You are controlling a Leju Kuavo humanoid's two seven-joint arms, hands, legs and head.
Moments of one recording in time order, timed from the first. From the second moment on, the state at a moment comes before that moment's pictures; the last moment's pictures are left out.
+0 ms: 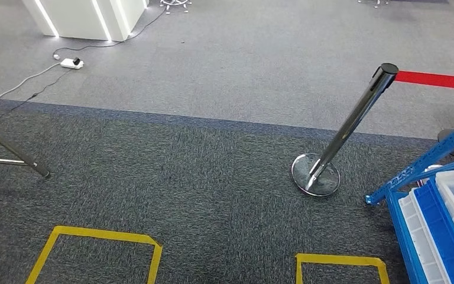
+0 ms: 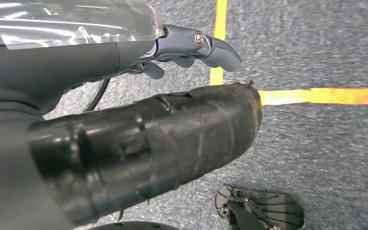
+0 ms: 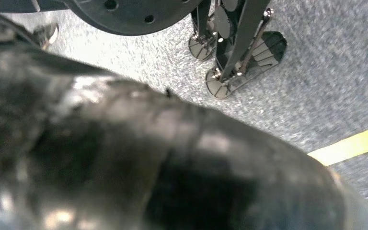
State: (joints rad) left arm -0.07 -0.24 1.01 -0.21 -1.13 0.35 -0.26; right arm -0.06 0.20 -1.16 -0.28 0.55 -0.29 -0.38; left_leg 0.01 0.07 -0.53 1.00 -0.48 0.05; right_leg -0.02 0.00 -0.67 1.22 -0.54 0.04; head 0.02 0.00
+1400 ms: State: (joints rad) left arm -0.08 -0.25 1.02 -0.21 -1.13 0.34 -0.25; right arm -0.06 0.20 -1.15 -0.27 0.58 -0.29 -0.37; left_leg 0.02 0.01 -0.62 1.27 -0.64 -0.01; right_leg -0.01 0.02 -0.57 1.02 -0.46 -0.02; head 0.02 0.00
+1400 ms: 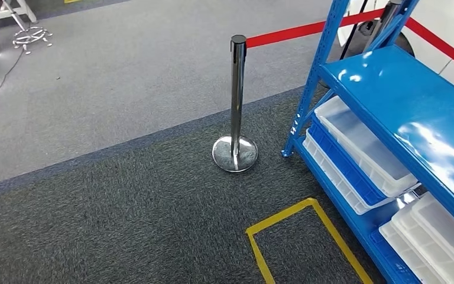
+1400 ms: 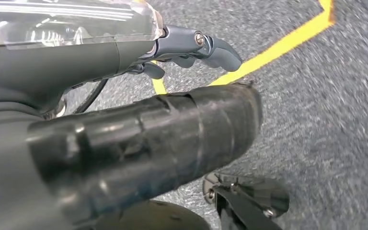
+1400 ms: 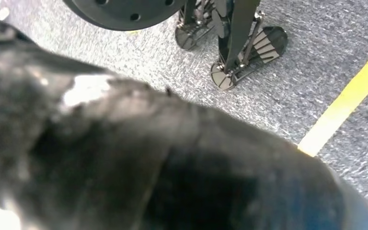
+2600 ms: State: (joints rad) left arm -0.07 -0.25 1.02 -0.21 -1.13 0.33 -0.25; right arm -0.06 0.20 -1.13 -0.27 0.60 -0.26 -0.36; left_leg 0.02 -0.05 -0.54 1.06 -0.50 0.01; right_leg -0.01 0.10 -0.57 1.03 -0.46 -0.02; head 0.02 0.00
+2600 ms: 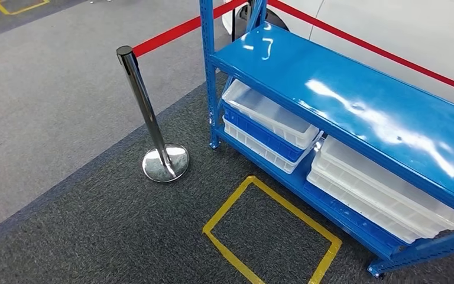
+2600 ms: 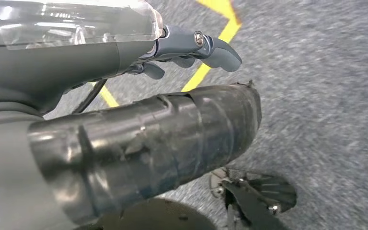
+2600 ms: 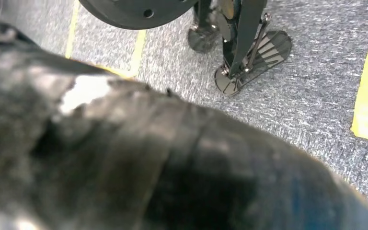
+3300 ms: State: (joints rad) left arm -0.08 -0.25 1.02 -0.21 -1.13 0.32 -0.26; right arm -0.05 0.20 -1.12 -0.26 0.62 -0.25 -0.34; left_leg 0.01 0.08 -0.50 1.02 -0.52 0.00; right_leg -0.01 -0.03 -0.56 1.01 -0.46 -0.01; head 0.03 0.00
